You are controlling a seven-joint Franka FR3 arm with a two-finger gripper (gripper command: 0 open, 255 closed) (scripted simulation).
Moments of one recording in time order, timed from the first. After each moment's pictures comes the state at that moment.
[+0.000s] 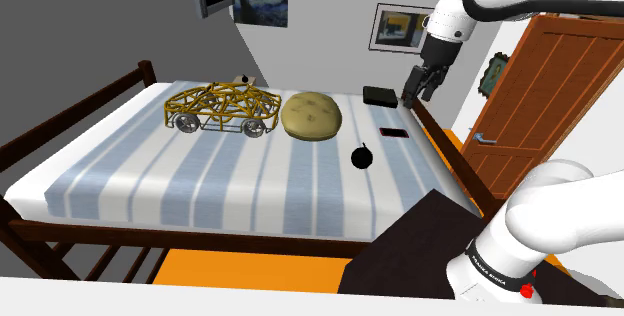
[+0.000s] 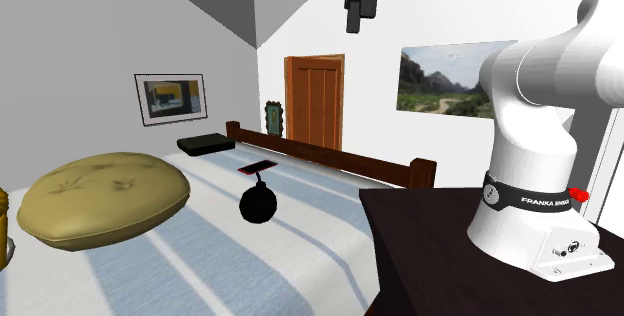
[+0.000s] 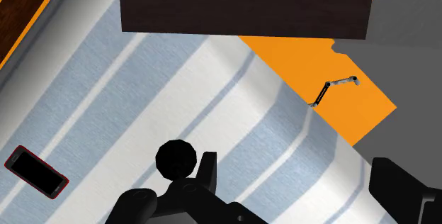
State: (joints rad) arm -0.01 -0.79 -0.02 -2.45 0.04 1.70 -0.05
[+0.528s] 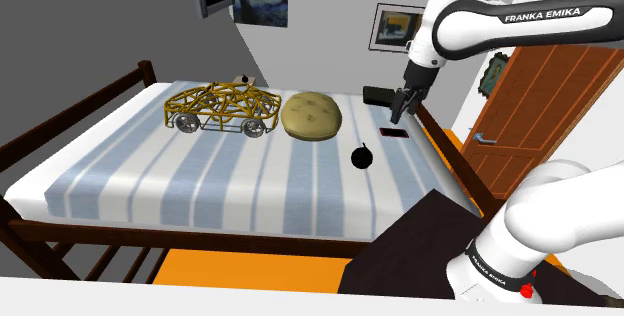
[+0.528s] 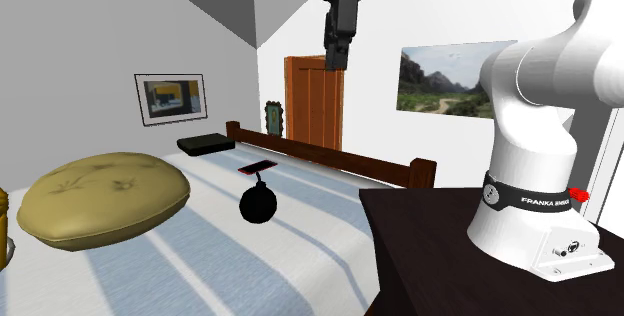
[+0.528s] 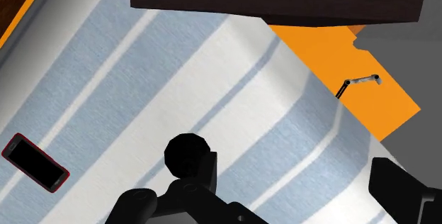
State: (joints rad) arm -0.03 -0.69 -0.04 -2.56 -0.01 1.93 -0.10
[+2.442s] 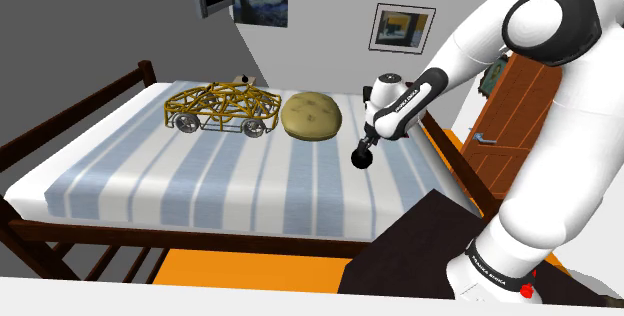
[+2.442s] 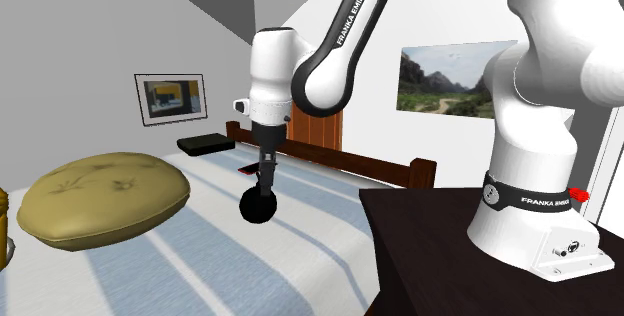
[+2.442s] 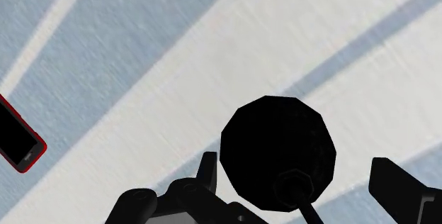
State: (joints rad) arm -0.12 0.20 -0.12 -2.46 -0.31 2.80 -0.08
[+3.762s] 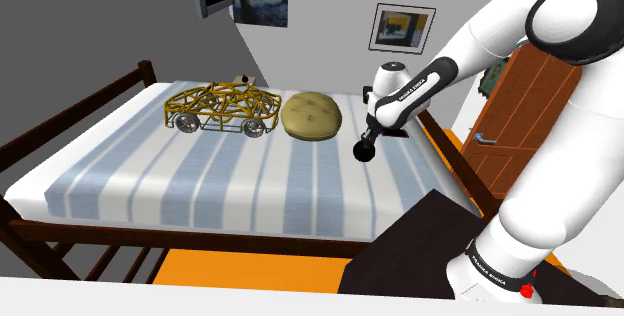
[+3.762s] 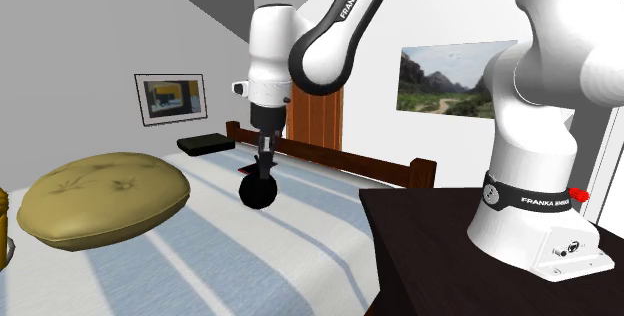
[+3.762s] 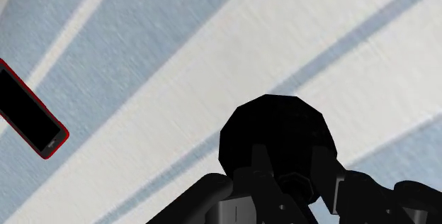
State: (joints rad) arm -0.13 0.10 -0.10 -2.46 -0.28 2.71 -0.12
